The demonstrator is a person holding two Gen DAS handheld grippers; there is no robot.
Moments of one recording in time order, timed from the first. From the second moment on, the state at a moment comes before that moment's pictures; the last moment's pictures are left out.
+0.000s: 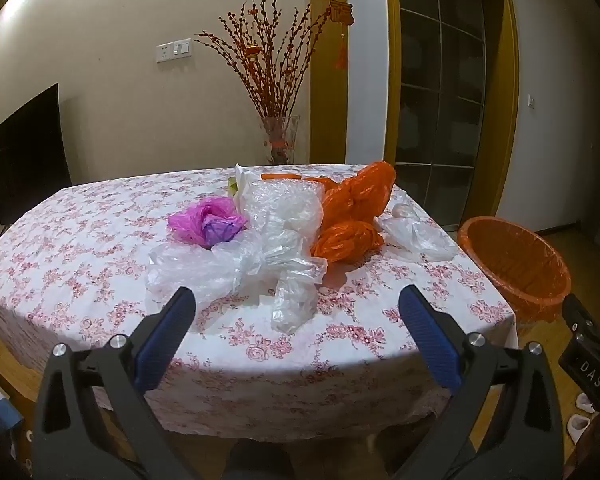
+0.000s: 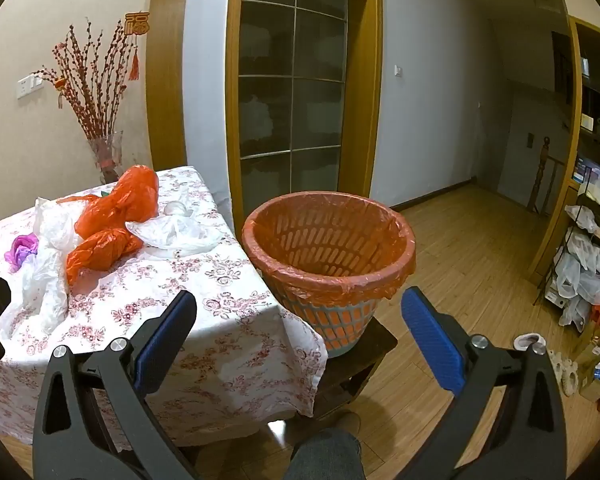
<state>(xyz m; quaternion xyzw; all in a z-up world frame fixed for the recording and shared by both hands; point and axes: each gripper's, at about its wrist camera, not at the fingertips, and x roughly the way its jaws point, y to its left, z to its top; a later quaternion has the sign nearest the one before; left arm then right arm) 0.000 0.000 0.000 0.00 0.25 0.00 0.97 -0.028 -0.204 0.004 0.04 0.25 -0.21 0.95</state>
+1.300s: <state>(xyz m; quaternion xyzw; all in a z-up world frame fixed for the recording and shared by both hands) 0.001 0.000 0.000 0.00 0.25 0.00 0.97 -0.025 -0.203 0.004 0.04 0.24 -0.21 0.95</state>
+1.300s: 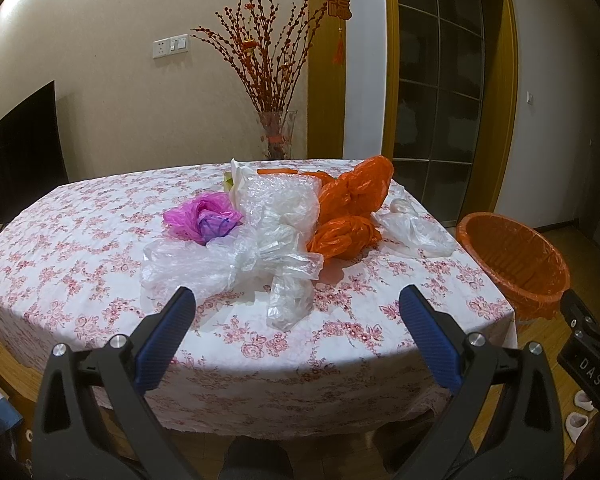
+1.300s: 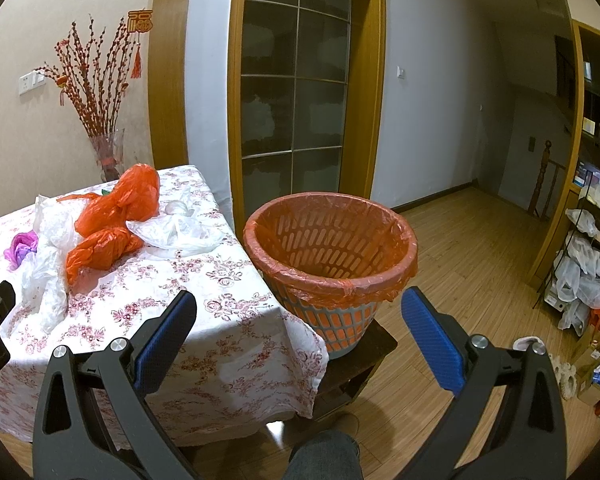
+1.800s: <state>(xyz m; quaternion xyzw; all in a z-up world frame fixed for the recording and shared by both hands) -0.001 0.000 0.000 0.00 0.25 0.00 0.97 -0.025 -0.203 0.003 0.04 0.24 -0.21 0.95</state>
